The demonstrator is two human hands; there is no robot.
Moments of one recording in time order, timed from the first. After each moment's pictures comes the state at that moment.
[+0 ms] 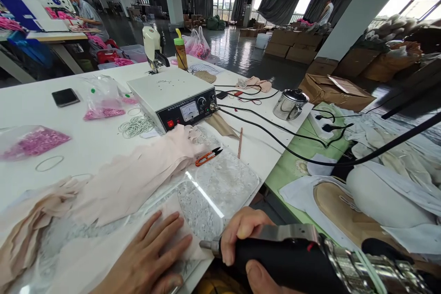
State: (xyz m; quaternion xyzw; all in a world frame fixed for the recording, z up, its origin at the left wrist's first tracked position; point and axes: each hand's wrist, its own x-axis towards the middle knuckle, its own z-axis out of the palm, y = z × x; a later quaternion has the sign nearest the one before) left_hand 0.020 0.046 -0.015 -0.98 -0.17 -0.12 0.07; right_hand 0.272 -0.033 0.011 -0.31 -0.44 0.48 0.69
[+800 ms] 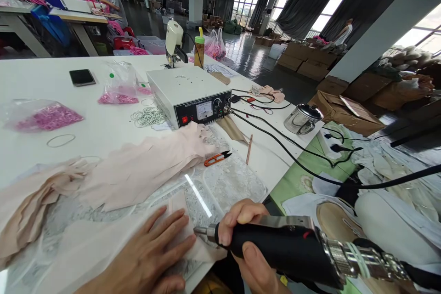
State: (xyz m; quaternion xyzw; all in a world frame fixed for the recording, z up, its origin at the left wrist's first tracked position) left_hand 0.023 0.040 -0.022 -0.97 -0.19 -0.15 0.05; right_hand 0.253 -0.006 -0.002 -0.30 -0.46 0.43 0.71
